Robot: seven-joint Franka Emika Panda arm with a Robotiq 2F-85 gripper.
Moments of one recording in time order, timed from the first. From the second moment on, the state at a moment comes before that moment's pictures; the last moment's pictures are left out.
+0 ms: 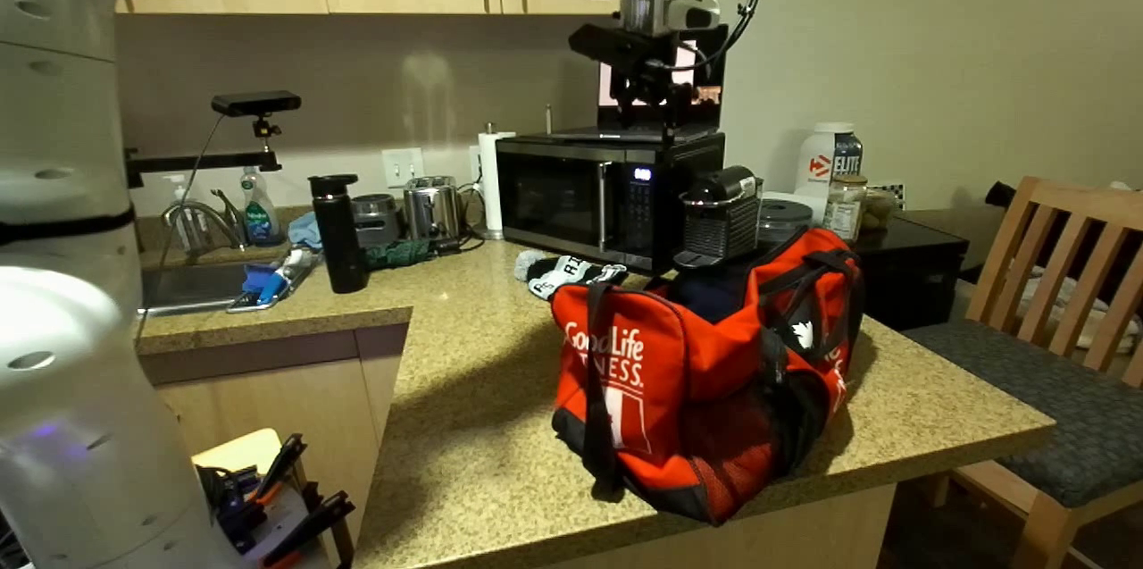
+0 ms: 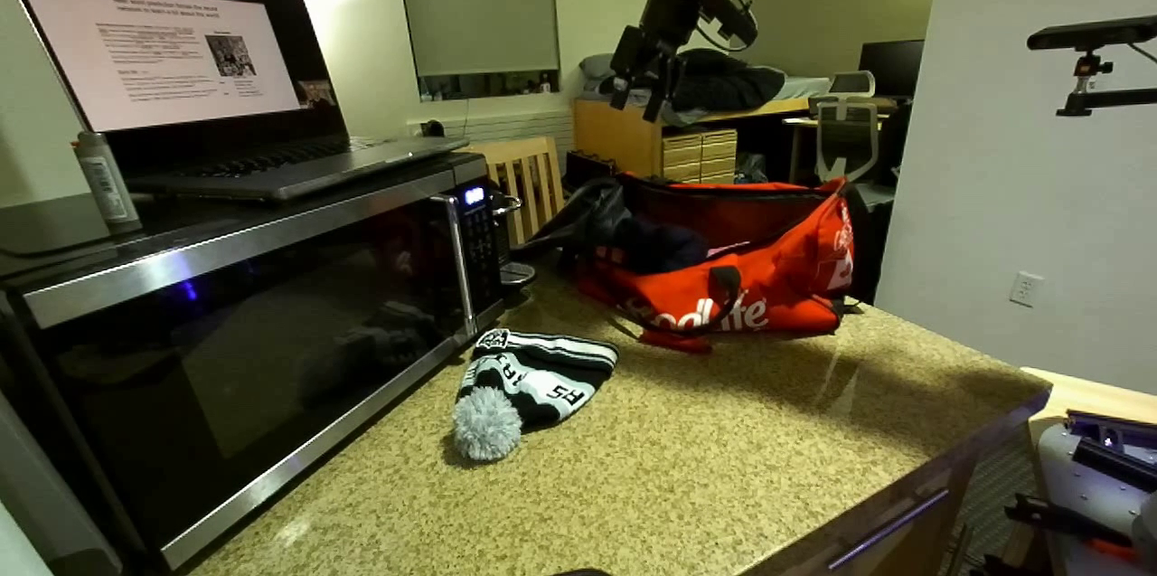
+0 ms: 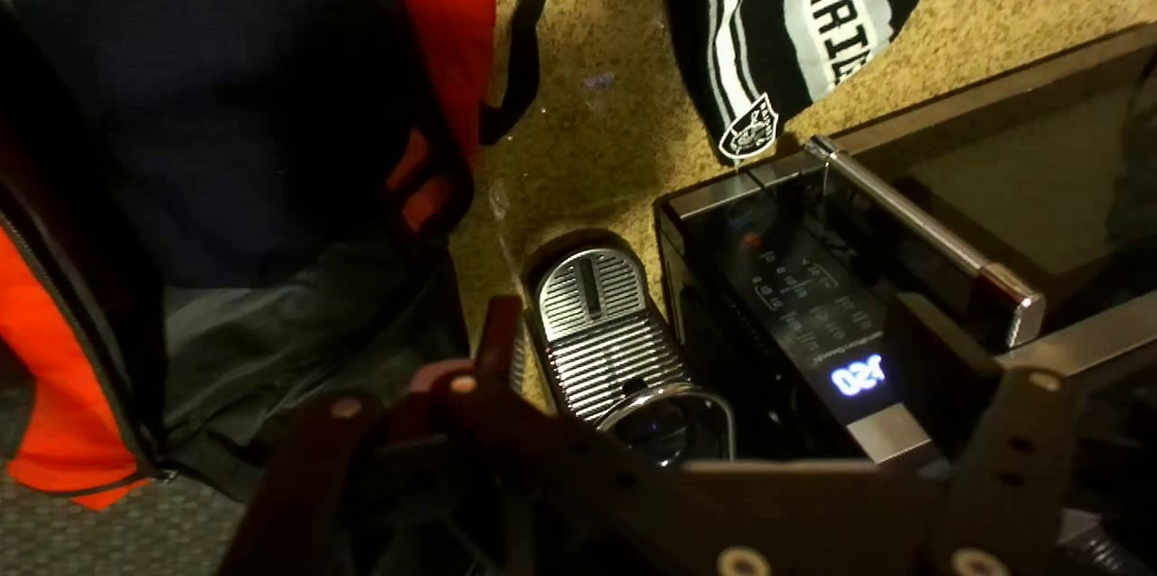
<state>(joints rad) -0.10 0.20 -0.02 -1.56 0.33 2.00 -0.11</state>
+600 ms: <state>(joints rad) -0.06 0.18 0.00 -1.56 0.31 1.86 -0.17</state>
